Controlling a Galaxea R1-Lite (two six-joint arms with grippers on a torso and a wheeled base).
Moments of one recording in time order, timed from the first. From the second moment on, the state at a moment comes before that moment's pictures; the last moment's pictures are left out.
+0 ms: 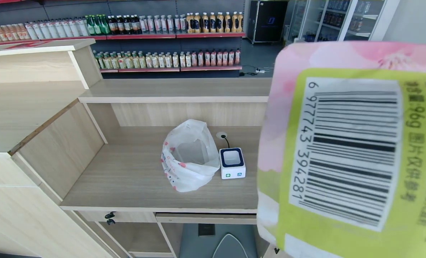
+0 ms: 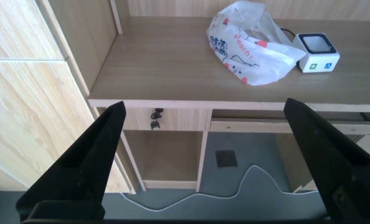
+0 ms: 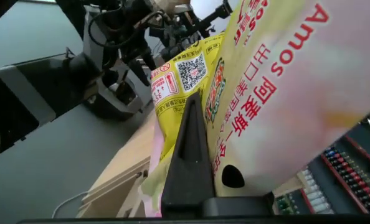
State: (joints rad) left arm 0.00 0.00 0.00 0.00 -0.02 -0.01; right arm 0.41 1.26 -0.76 -0.61 1.52 -0.99
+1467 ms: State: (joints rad) left arm 0.00 0.00 0.00 0.00 -0.02 -0.01; right arm 0.30 1.10 -0.59 -0.49 1.53 -1.22
